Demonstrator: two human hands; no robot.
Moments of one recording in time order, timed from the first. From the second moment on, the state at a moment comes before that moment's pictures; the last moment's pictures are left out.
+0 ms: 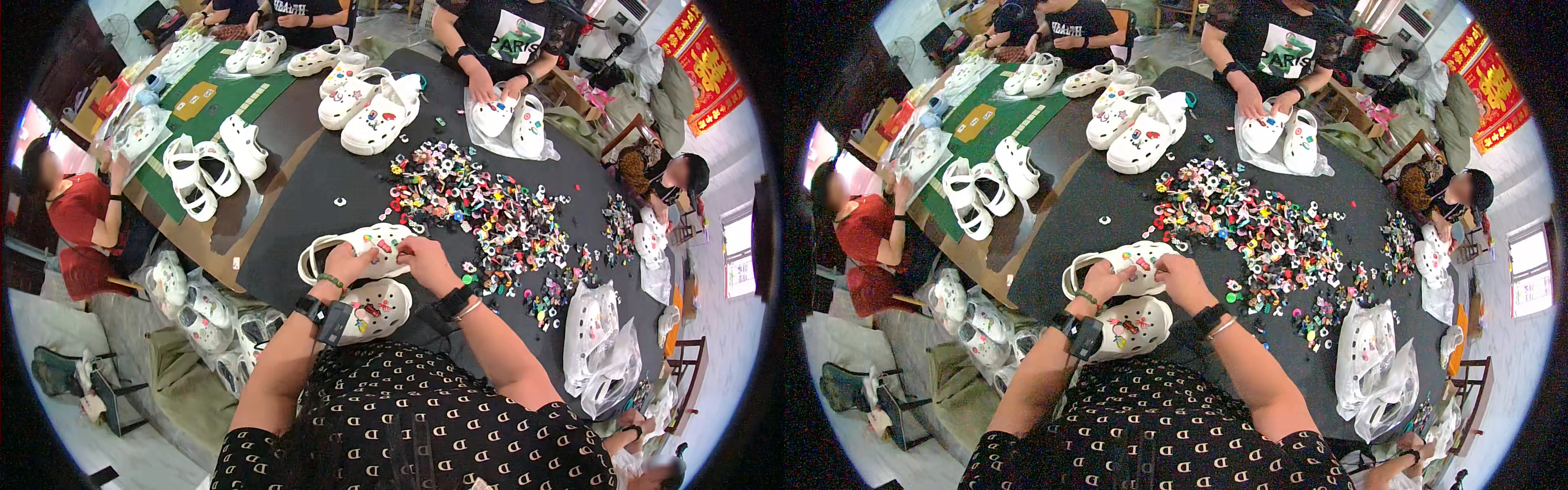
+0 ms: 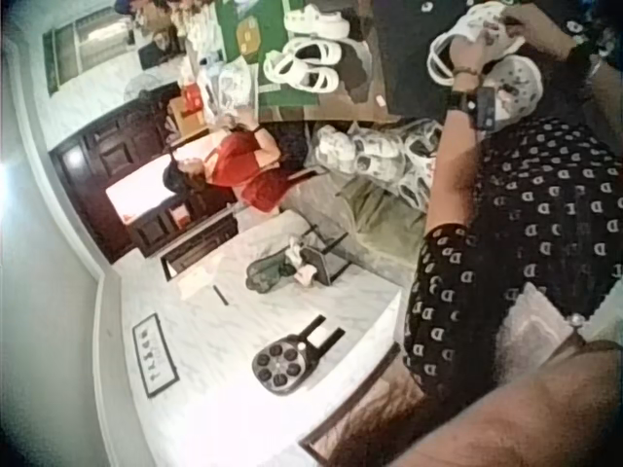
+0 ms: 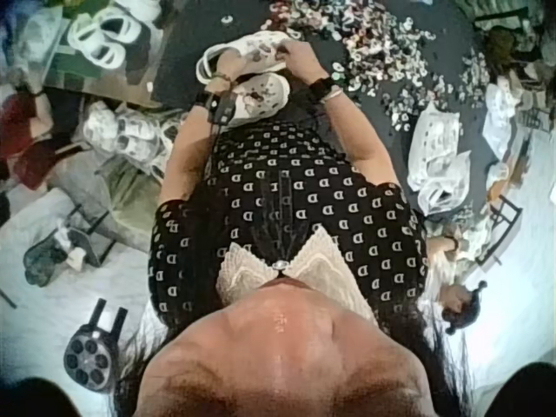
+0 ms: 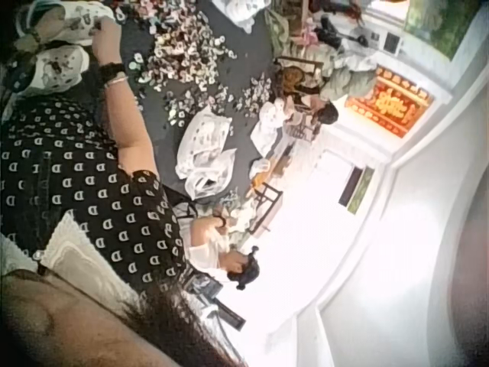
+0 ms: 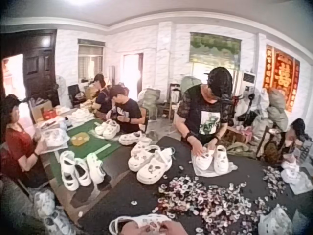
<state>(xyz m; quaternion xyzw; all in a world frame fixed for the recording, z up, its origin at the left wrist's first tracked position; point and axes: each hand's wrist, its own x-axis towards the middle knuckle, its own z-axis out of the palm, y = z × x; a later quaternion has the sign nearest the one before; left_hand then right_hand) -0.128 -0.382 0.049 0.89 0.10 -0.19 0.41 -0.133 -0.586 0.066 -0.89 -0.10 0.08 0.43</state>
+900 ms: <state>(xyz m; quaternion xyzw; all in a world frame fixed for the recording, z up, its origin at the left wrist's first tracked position) -0.127 -0.388 0.050 0.91 0.09 -0.20 0.35 -0.126 -0.555 0.083 -0.95 -0.21 0.06 0.24</state>
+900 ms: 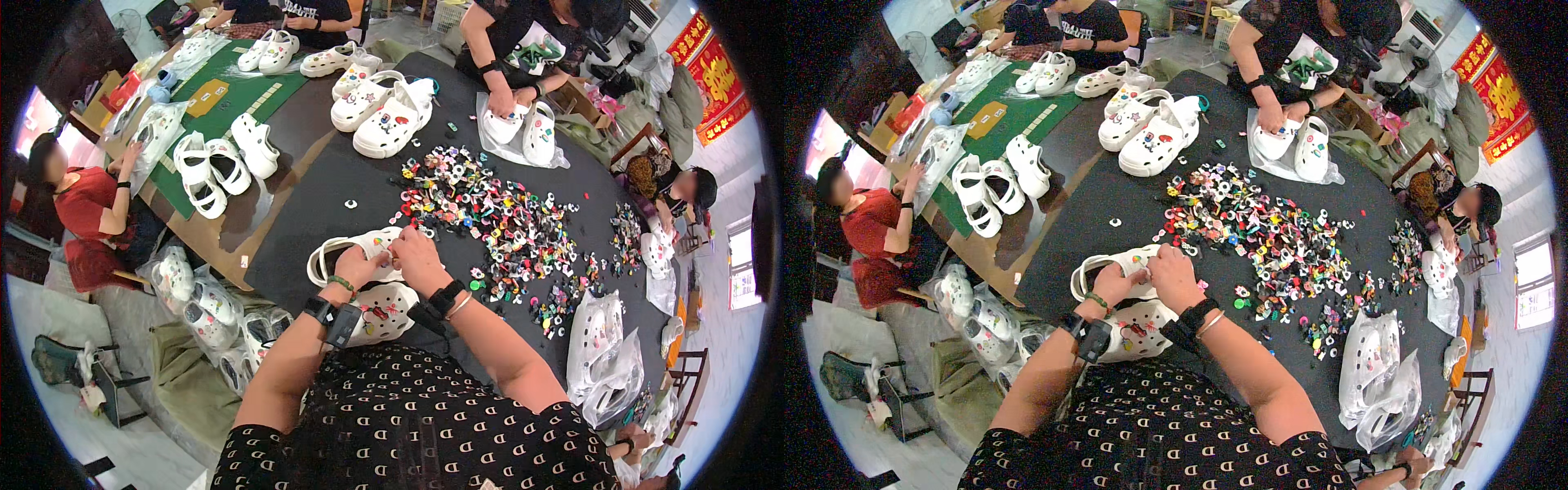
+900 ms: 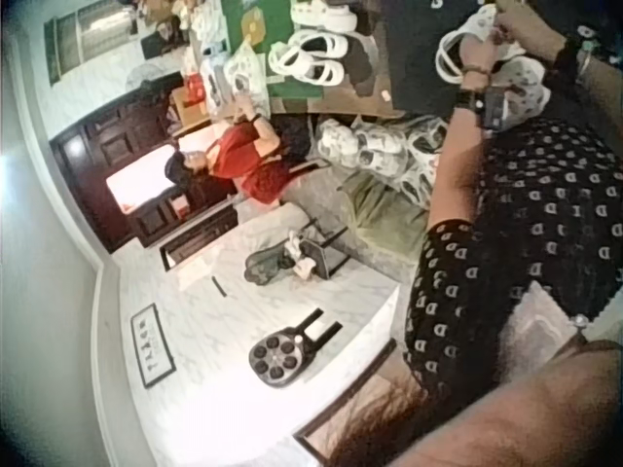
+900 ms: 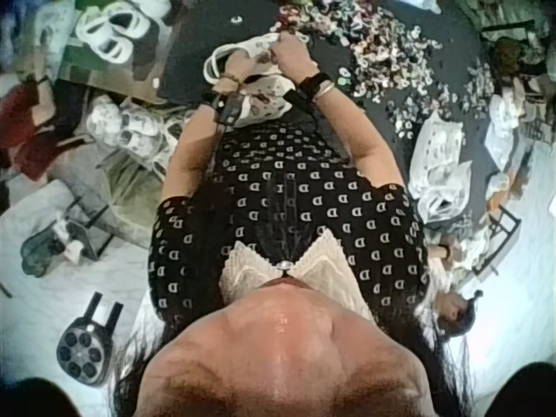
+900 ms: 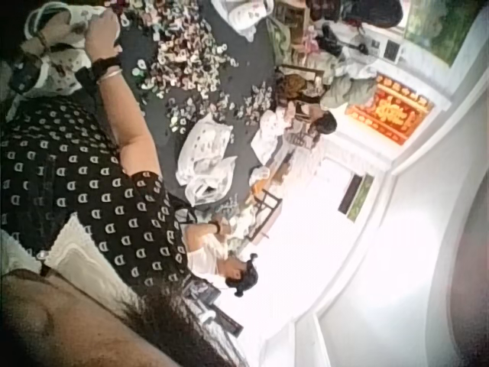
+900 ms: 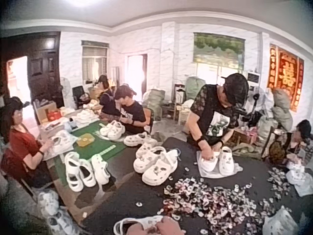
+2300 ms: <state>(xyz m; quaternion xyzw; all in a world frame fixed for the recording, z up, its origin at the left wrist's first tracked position) -0.132 -0.376 0.012 0.90 0.04 -0.11 0.42 -0.097 -0.535 0.071 -0.95 -0.16 0.20 0.18</state>
